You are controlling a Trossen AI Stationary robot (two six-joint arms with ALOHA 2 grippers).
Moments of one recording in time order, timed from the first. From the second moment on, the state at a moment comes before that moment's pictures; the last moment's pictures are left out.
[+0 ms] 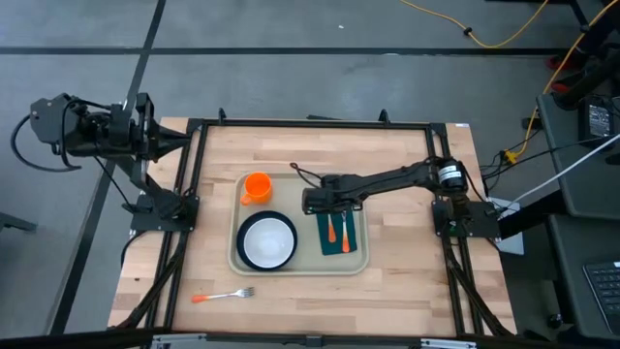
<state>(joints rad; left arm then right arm) -0.75 0.85 1.72 -1.10 -0.91 -0.11 0.03 2.04 1.51 -0.87 0.21 1.47</state>
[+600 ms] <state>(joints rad) -0.75 0.85 1.72 -1.10 -0.90 -0.12 0.04 2.09 1.51 -0.90 0.19 1.46</state>
